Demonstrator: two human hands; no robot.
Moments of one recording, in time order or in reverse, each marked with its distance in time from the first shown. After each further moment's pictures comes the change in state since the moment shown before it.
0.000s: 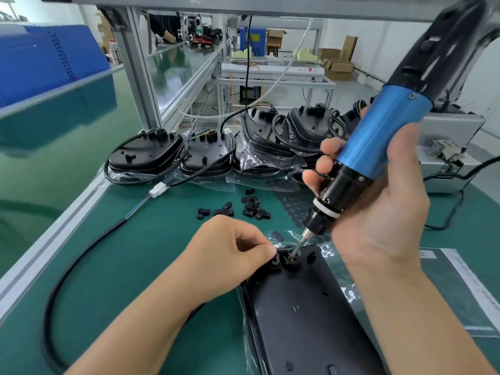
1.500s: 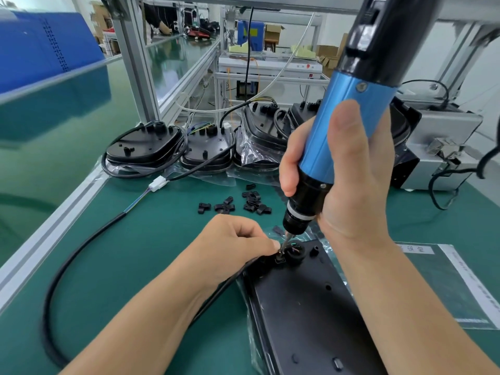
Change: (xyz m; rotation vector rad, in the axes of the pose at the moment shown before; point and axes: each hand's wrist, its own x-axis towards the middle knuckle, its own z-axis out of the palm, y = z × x) left_hand 0.014 -0.022 0.011 -0.343 -0.058 -0.132; right_hand 0.008 0.010 0.034 -0.352 -0.294 -0.289
